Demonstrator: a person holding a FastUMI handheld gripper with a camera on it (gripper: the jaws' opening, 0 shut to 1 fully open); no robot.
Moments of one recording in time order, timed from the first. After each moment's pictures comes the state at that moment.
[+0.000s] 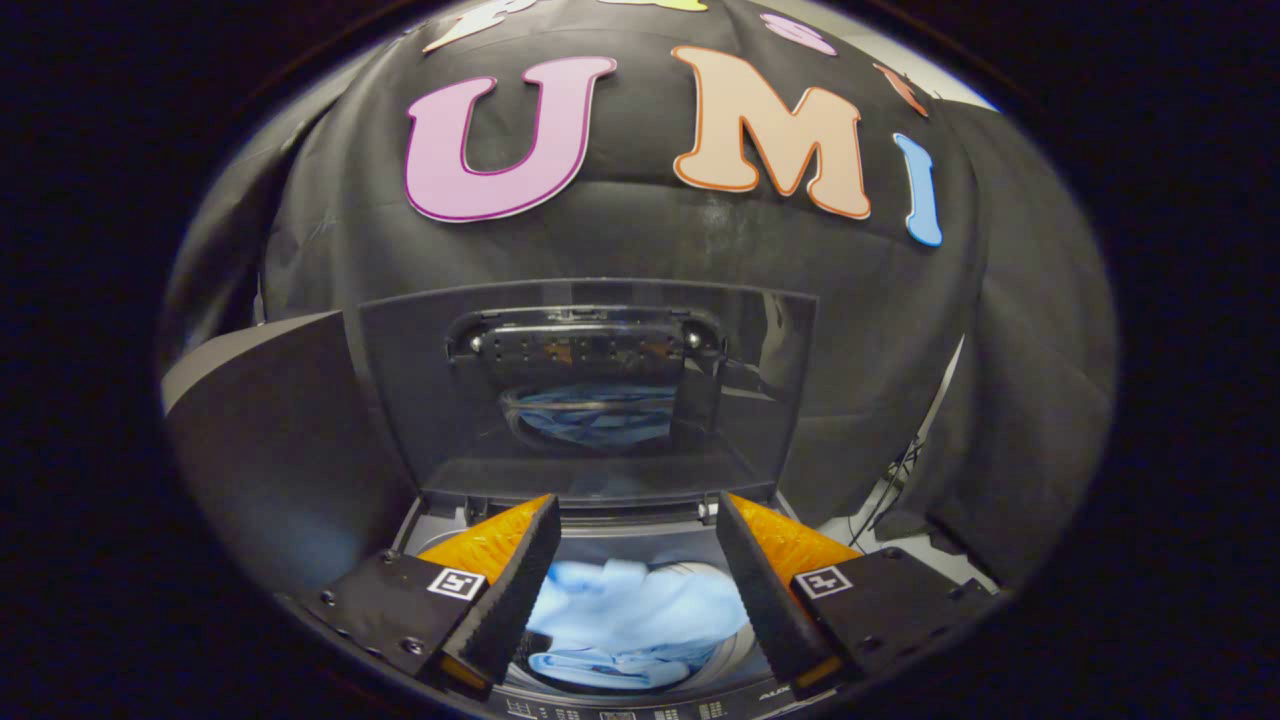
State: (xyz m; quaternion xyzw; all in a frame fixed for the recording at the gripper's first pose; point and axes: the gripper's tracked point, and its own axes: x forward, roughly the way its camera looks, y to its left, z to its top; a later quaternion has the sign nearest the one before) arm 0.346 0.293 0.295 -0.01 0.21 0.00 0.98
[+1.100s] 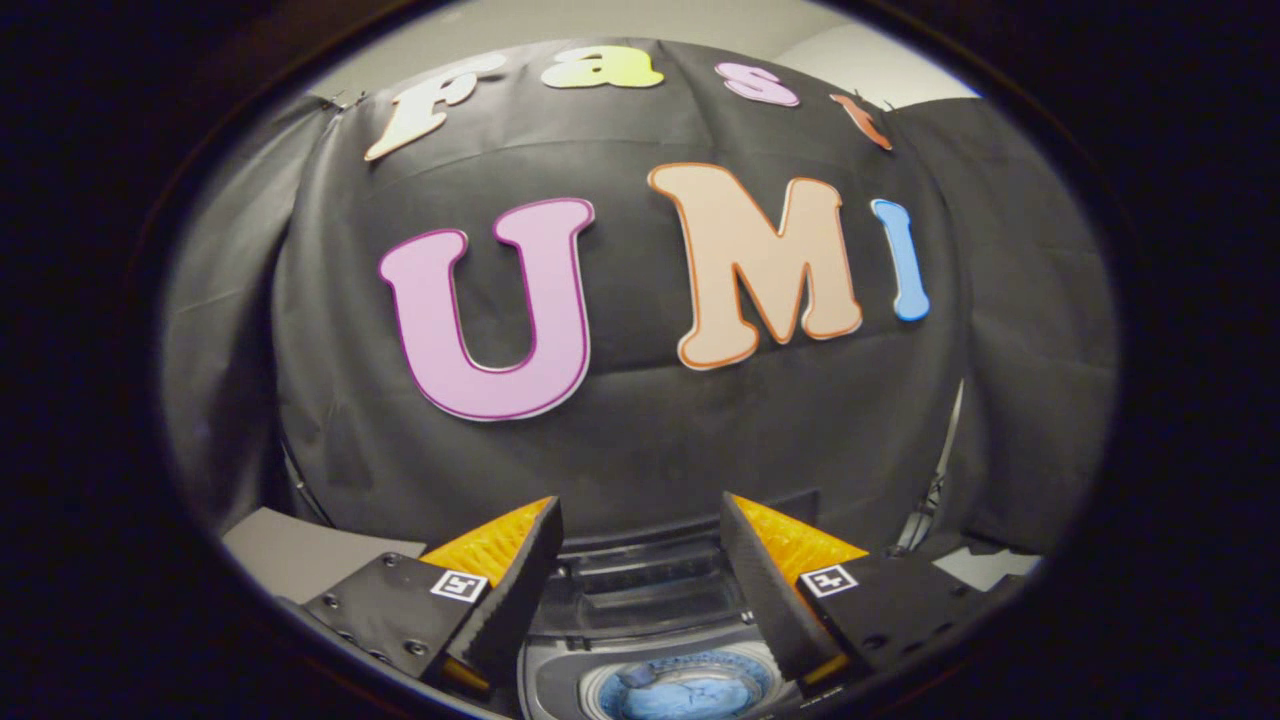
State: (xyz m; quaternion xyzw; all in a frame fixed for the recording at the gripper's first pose) arm 0.398 0.322 0.485 0.07 0.08 -0.01 0.99
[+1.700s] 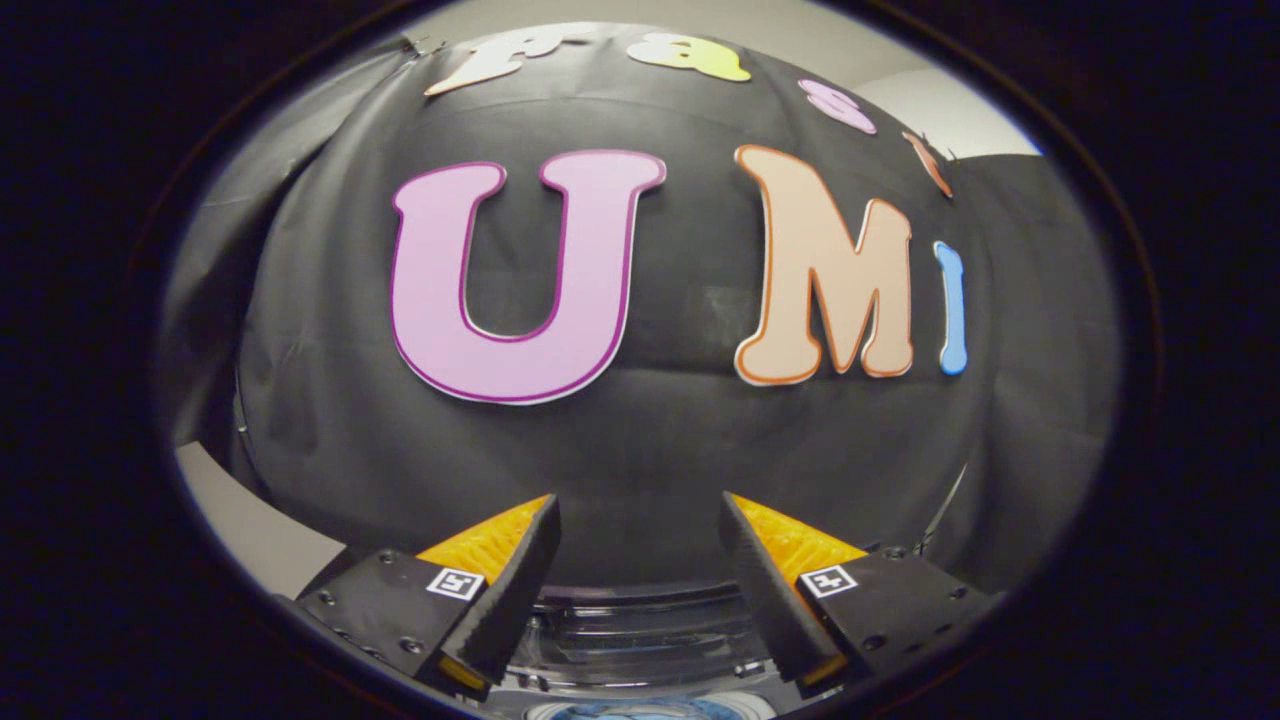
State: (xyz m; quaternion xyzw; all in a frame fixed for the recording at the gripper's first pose) arm 0.481 0.345 0.424 0.00 0.07 -0.02 1.00
